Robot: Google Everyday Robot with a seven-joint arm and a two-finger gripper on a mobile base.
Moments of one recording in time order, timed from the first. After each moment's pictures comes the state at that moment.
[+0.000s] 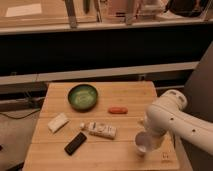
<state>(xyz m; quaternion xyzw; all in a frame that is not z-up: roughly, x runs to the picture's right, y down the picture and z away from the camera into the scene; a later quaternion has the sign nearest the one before) 0.207 0.210 0.654 -0.29 -0.05 -0.21 0.93</state>
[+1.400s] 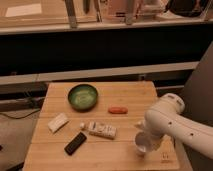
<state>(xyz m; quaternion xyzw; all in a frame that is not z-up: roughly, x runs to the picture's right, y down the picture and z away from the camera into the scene) 0.199 0.222 0.661 -0.28 -0.08 -0.28 0.91</state>
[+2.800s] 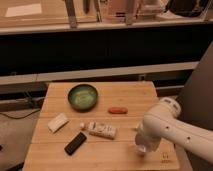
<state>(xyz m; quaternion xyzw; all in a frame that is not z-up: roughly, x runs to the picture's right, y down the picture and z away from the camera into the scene) 0.191 0.234 0.671 -0.27 -0.10 -0.34 0.90</state>
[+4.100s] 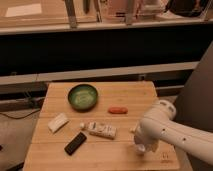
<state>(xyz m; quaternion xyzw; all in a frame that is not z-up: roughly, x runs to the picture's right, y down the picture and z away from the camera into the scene) 0.183 0.244 0.684 -0.26 -0.11 -0.37 0.88</state>
